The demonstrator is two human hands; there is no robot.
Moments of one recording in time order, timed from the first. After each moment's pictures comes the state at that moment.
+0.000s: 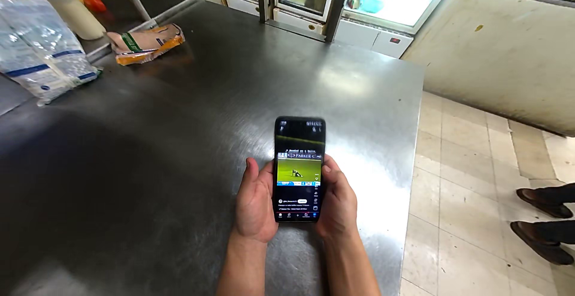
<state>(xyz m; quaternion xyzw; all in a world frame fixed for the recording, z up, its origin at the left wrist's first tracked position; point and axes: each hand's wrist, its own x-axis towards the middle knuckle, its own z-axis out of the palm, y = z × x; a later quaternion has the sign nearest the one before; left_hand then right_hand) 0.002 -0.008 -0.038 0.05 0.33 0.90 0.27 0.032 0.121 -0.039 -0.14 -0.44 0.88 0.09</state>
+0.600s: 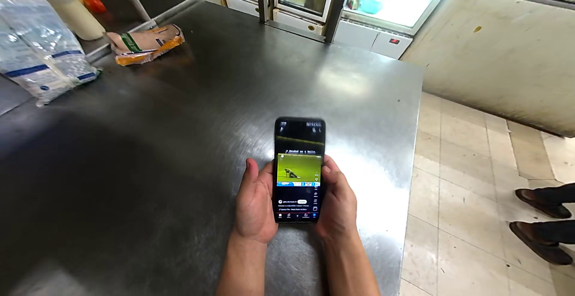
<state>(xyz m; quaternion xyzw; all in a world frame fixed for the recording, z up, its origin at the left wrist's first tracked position) 0.003 -0.008 -0.038 0.06 0.33 0.90 0.27 0.032 0.121 -0.039 -0.14 -0.44 0.88 0.09</state>
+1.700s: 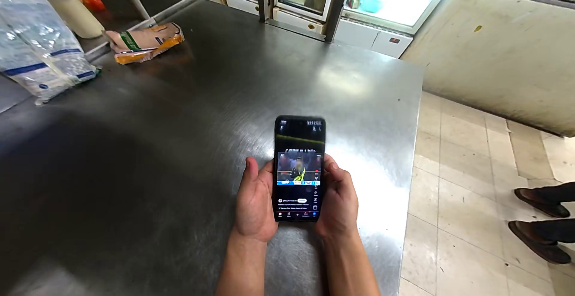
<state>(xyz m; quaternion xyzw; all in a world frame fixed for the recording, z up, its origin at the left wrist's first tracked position) 0.002 -0.008 -0.037 0.06 0.34 0.90 0.26 0.032 0.121 -0.039 -0.13 -0.43 0.89 0.09</state>
